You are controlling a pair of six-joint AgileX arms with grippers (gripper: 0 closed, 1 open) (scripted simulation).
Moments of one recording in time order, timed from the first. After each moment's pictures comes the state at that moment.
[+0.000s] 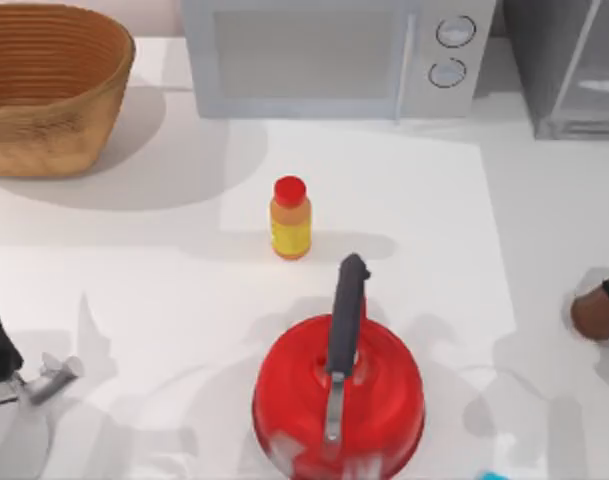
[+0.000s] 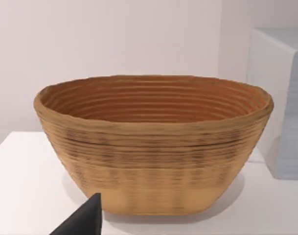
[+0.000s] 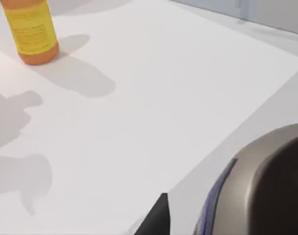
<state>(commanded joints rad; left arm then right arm) 0.00 0.00 0.00 0.00 0.00 0.00 -0.33 1.67 0.29 0.84 -1.02 -0.39</state>
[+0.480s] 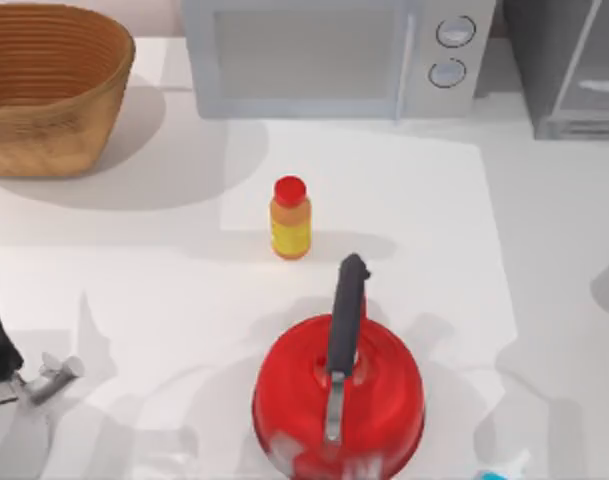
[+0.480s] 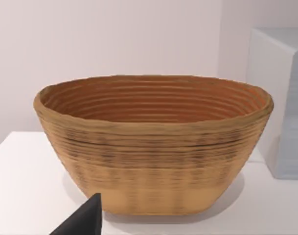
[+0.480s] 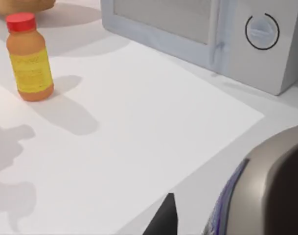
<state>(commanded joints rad) 0.00 0.00 0.00 0.00 0.00 0.00 -0.50 1.50 0.39 0.53 -1.21 -0.54</state>
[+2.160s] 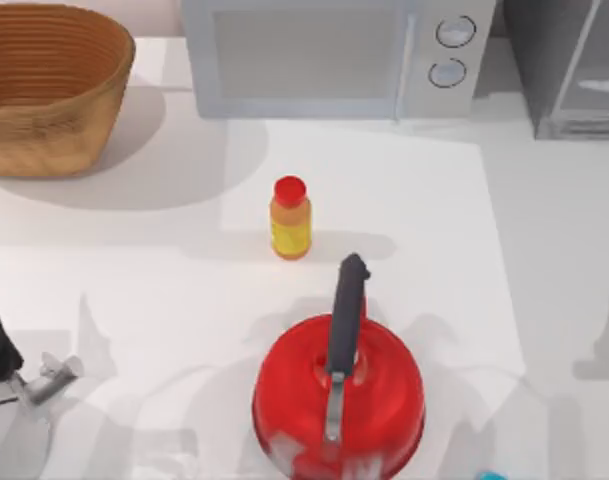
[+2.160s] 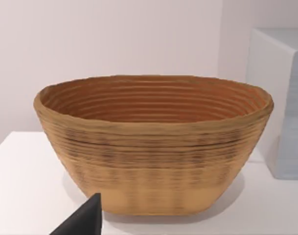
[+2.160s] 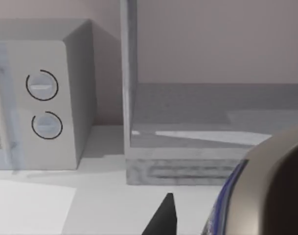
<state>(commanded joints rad) 0.00 0.00 0.00 0.00 0.00 0.00 0.00 0.00 0.00 0.00 0.00 0.00</state>
